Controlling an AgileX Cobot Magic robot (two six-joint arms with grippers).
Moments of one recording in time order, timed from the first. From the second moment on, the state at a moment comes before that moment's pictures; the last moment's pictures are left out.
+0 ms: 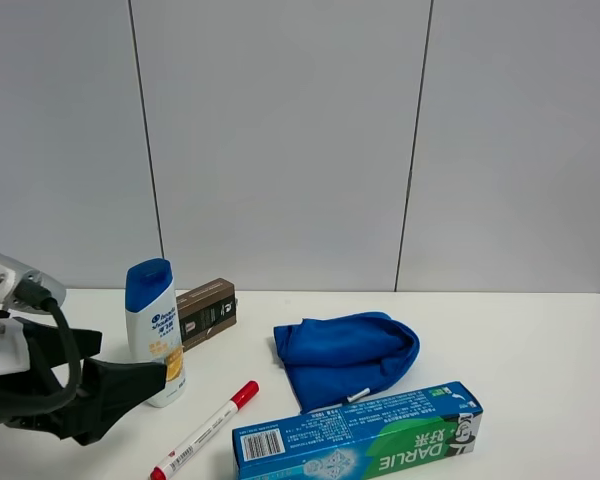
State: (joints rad) left arm -0.23 1.78 -0.21 0.40 -1.21 -0.20; right arm -0.01 0.00 -0.49 -0.09 1.07 0.09
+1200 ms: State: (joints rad) left arm -0.23 1.82 -0.34 0.32 -1.21 -0.18; right arm -0.01 0.00 -0.49 -0.09 1.07 0.09
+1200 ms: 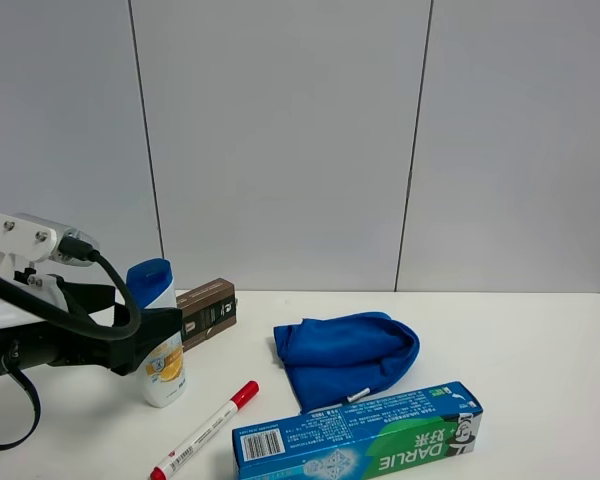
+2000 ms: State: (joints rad) left arm -0.23 1.82 -0.34 0.35 -1.21 -0.18; right arm -0.01 0.00 -0.49 -0.09 1.07 0.09
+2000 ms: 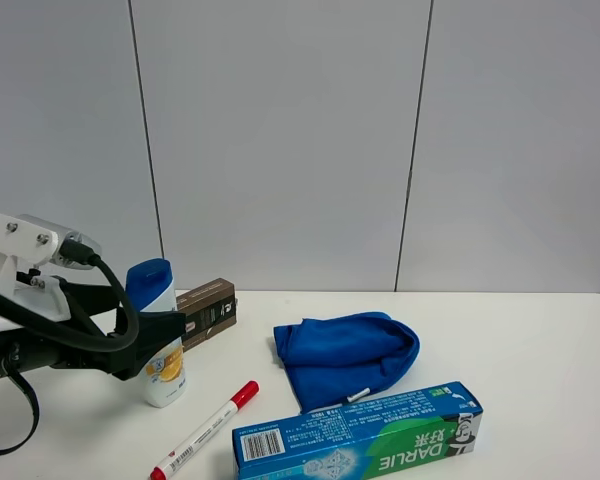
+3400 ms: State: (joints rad) left arm -0.29 1.96 -0.47 0.37 -1.17 -0.18; right arm -0.01 0.00 -0.49 -0.09 1.07 0.09
